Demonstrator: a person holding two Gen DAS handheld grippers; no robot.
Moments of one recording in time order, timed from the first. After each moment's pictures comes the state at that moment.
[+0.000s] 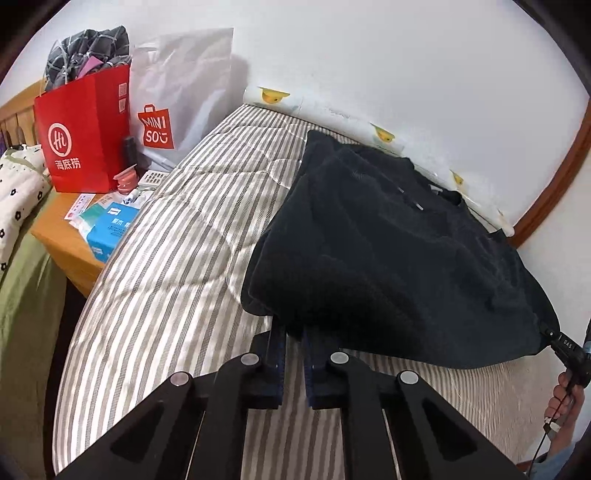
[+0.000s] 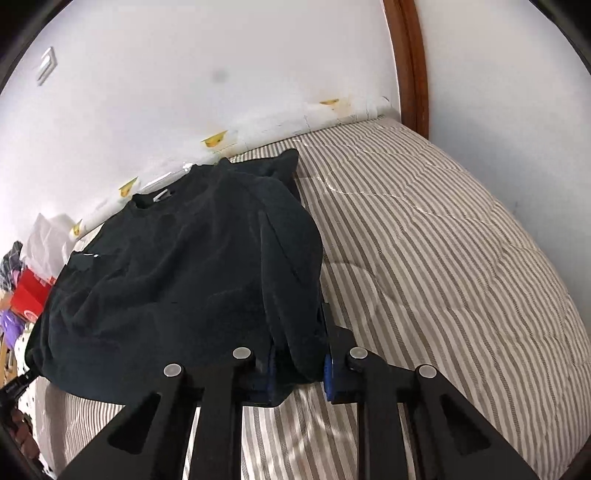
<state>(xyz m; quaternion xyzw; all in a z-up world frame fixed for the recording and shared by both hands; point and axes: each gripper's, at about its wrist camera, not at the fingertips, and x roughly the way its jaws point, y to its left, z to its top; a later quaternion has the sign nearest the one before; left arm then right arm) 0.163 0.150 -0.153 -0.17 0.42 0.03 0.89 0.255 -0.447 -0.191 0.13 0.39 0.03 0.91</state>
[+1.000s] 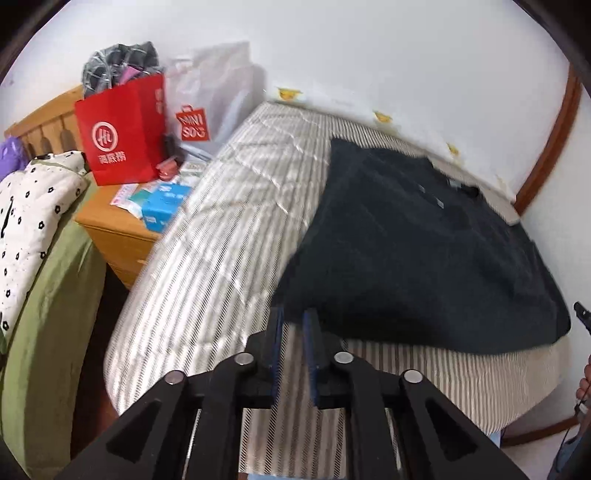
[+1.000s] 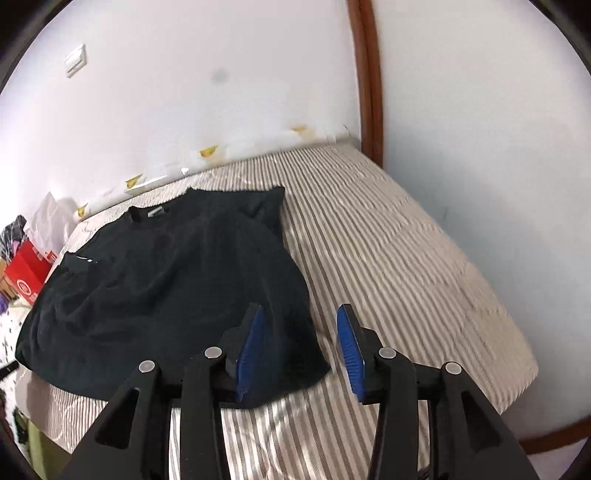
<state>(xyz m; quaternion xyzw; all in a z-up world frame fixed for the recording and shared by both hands) 0.062 0.147 -0.140 -0.13 0.43 0.06 0.89 0.142 -0.483 -0.160 0.07 0.35 0.00 0.93</state>
